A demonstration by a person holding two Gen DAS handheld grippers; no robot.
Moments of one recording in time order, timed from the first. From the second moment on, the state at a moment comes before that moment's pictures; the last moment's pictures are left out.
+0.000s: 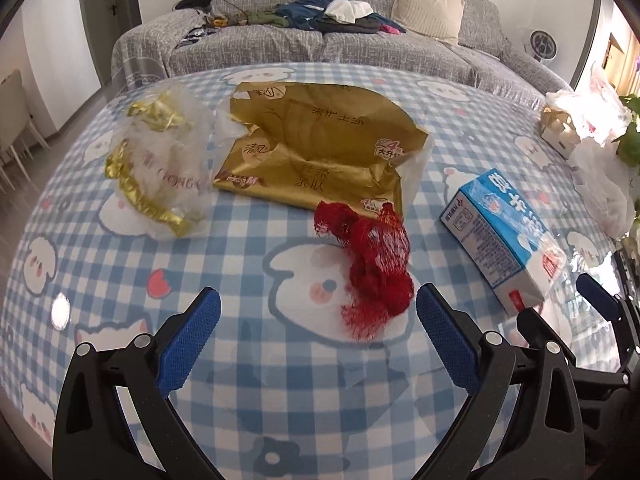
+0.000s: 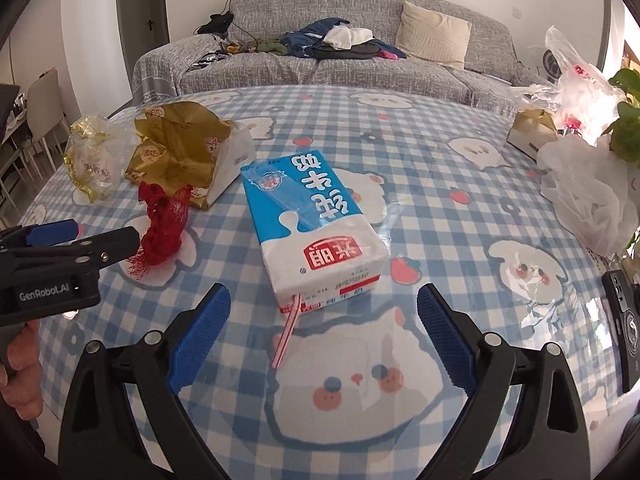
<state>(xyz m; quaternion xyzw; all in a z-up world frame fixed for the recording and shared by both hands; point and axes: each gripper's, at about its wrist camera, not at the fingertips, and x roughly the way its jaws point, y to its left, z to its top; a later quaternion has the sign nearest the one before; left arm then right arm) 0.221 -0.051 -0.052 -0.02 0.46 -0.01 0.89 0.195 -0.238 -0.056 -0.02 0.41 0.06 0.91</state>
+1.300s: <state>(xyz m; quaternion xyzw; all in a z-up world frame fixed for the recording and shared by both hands) 0.262 -0.071 -0.067 -0.02 0.50 -0.02 0.87 0.231 -0.237 -0.067 -0.01 0.42 0.07 0.91</state>
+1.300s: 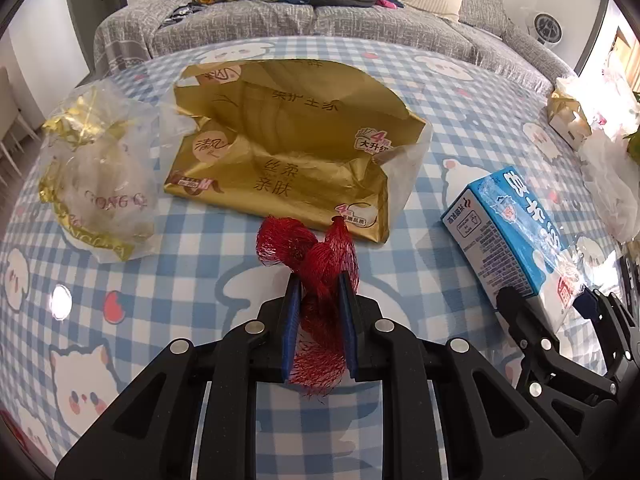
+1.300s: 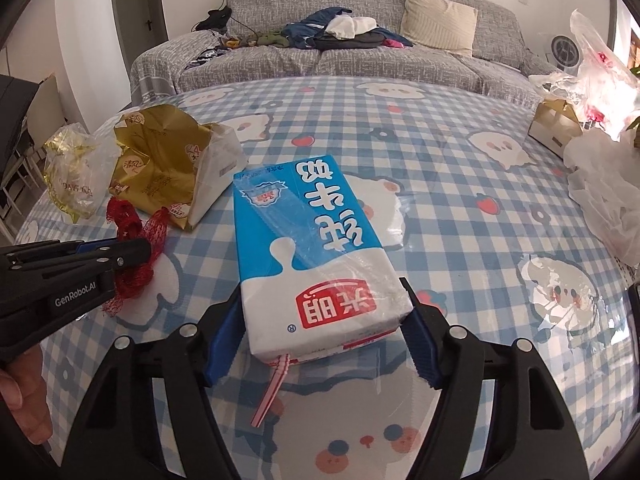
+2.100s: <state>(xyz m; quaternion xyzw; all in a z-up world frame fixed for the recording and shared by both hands) 0.211 -0.061 -0.055 -0.02 0.49 -0.02 0.87 0.186 -0.237 -0.050 0.00 0.41 0.06 0.91</state>
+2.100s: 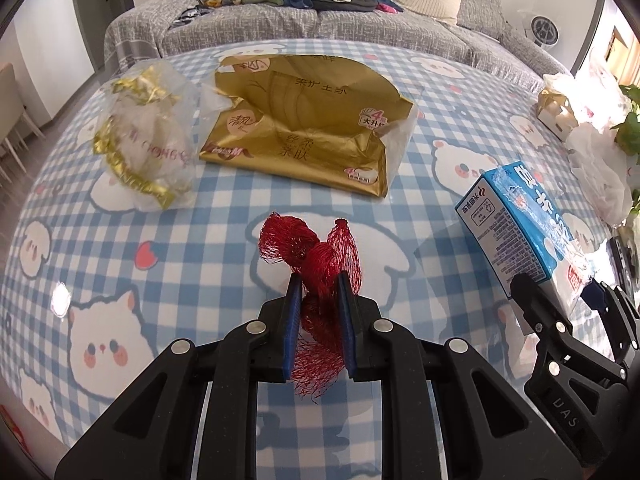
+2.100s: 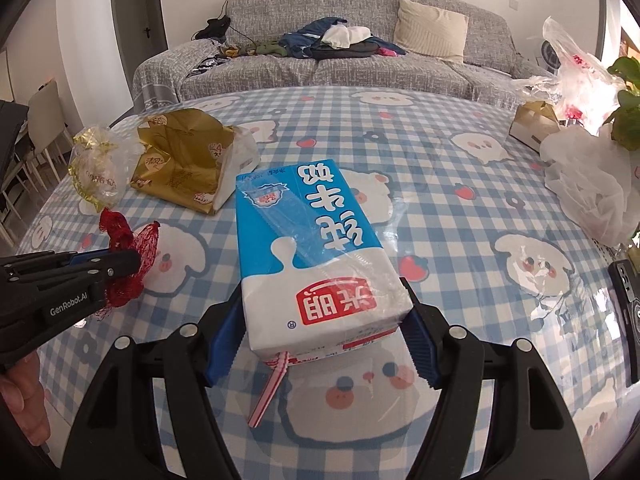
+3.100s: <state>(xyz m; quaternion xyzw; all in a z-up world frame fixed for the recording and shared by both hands) 0.107 -0.045 -0.038 -0.03 0.48 -0.02 0.88 0.095 -0.242 -0.017 0.01 0.37 0.05 0.93</state>
